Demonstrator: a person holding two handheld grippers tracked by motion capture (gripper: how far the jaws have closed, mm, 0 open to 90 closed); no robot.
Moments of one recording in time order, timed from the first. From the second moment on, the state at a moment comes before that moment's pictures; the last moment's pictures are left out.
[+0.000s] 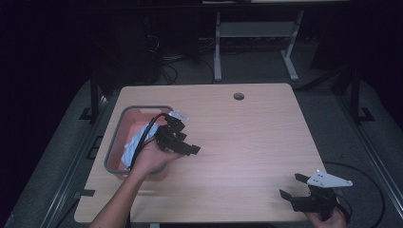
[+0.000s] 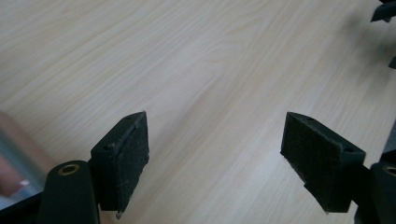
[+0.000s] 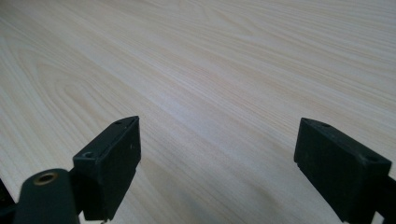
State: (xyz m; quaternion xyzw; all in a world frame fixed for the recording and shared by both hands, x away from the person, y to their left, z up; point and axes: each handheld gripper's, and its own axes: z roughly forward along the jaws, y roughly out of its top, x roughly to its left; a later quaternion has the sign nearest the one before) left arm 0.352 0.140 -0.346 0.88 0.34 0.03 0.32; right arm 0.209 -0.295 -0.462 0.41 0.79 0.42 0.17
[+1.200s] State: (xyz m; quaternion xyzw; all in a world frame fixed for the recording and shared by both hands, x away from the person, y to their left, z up) left arm 0.378 0.245 -0.345 0.82 0.48 0.07 0.29; right arm 0.212 -0.293 -0.464 0.40 0.80 0.42 0.16
